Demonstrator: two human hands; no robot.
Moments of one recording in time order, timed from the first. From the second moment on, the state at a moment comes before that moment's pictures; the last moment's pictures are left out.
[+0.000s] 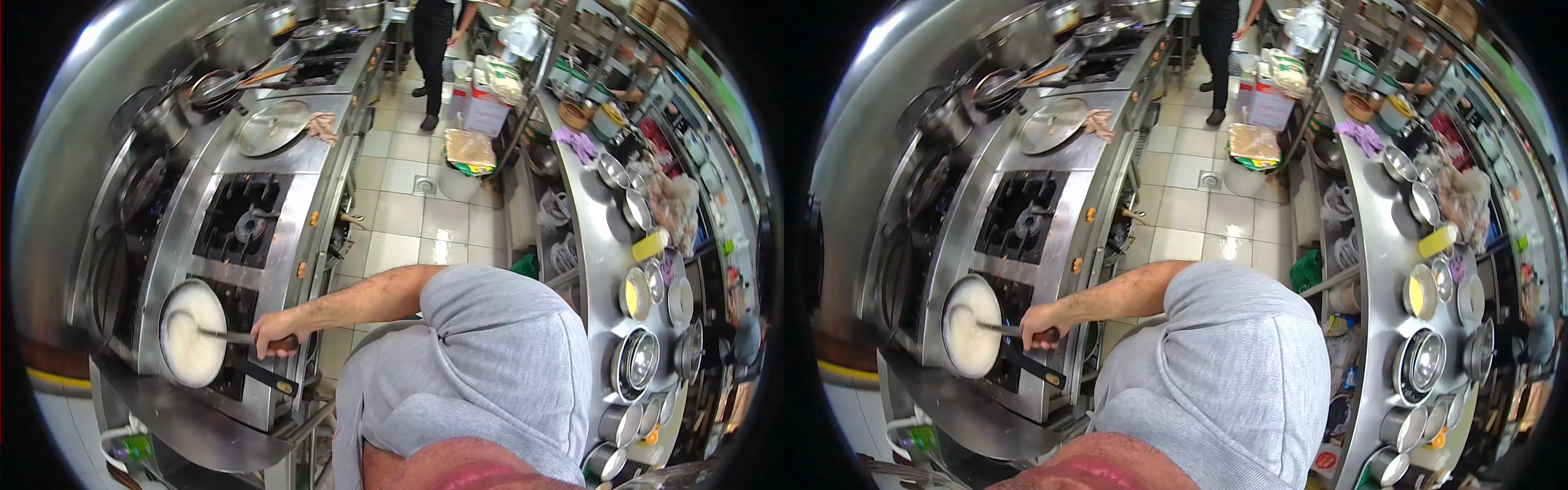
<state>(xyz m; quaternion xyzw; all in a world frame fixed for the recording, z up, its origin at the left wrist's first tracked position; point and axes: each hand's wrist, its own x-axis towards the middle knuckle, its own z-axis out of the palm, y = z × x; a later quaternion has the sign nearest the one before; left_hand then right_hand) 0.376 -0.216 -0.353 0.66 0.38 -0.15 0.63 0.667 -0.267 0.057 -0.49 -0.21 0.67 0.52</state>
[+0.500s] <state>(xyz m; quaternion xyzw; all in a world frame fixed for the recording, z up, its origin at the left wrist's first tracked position) 0.422 -0.184 -0.144 0.29 0.21 0.20 0.91 0.658 -0.297 0.065 -0.32 -0.08 0.80 0.50</state>
